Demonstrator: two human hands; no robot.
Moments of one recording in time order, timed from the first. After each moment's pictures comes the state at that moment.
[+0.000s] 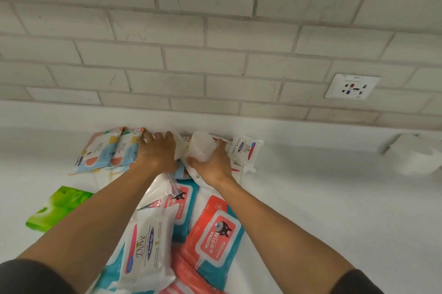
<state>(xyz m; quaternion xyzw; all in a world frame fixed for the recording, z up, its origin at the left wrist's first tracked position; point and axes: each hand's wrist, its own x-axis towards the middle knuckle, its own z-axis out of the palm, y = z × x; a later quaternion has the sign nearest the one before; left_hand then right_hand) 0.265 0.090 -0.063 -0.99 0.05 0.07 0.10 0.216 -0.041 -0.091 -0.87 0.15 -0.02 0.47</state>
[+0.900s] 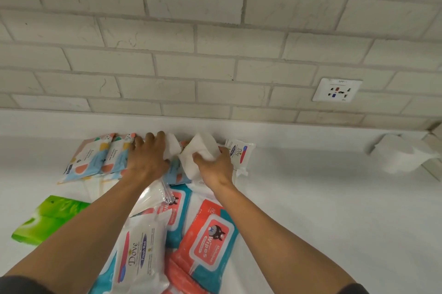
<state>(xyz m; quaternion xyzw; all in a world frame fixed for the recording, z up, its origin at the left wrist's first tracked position) 0.263 0.098 -0.072 -1.00 0.06 -0.05 -0.03 0.199 -0.053 -0.068 -0.76 0.23 -0.05 0.60</state>
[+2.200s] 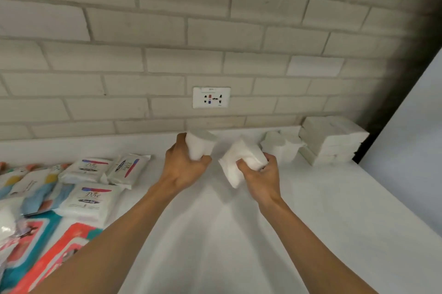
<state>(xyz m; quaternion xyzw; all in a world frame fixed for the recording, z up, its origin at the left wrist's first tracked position) 0.121 -0.225 -0.005 -0.86 0.15 -0.01 -0.49 0.030 -0.378 -0.027 -0.68 0.30 -0.25 0.62</state>
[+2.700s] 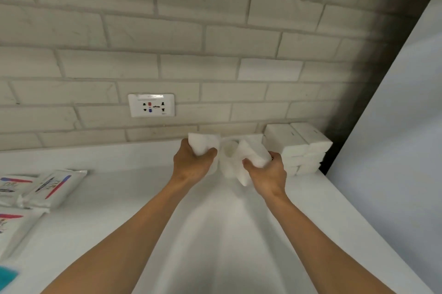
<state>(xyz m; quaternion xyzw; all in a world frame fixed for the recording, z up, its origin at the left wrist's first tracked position) 0.108 -0.419 -0.006 -0.79 0.07 0.07 -0.60 0.014 -0.565 -0.014 -0.74 0.35 -0.26 0.51</state>
